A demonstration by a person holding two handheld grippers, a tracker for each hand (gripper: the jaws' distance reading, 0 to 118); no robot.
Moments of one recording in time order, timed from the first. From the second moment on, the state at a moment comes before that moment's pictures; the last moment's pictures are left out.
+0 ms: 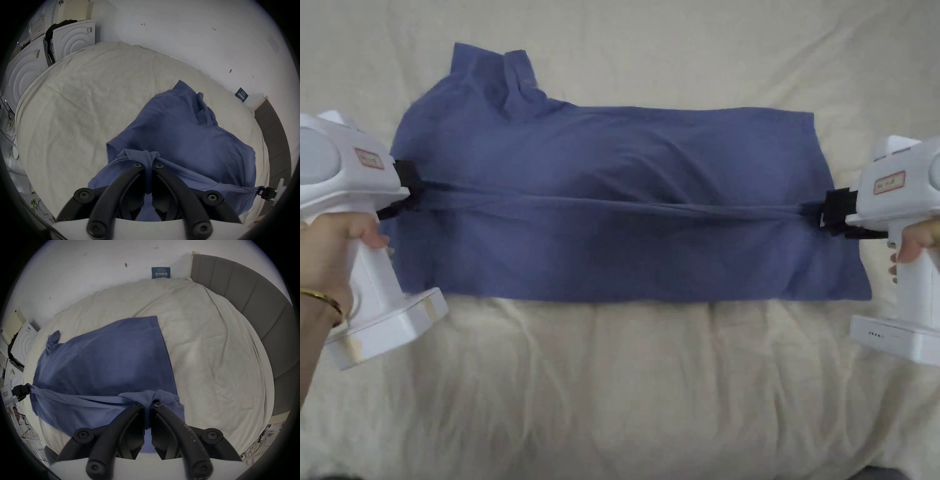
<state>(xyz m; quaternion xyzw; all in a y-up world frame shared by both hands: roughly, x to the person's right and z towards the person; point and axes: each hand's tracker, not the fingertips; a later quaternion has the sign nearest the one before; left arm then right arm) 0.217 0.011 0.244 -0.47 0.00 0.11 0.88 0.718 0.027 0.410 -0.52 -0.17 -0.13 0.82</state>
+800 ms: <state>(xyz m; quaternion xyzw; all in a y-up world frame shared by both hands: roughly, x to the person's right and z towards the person) 0.220 0.120 0.455 -0.14 -0.02 -0.09 0.99 0.615 0.147 0.591 -0.18 -0.16 0.00 0.97</state>
